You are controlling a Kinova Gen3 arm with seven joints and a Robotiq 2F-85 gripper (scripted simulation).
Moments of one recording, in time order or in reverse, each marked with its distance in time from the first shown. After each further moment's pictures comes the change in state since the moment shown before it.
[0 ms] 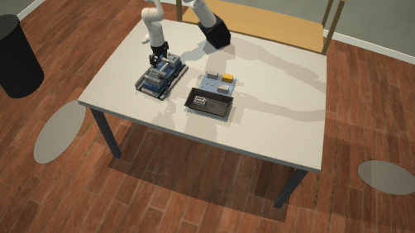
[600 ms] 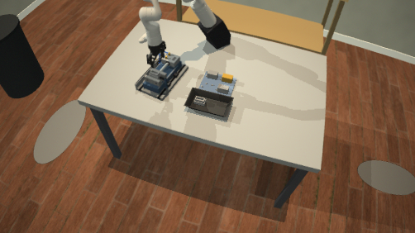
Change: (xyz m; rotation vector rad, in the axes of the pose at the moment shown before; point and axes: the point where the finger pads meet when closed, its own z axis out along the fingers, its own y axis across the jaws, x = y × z) arm 0.013 -0.006 -0.002 0.014 0.003 0.000
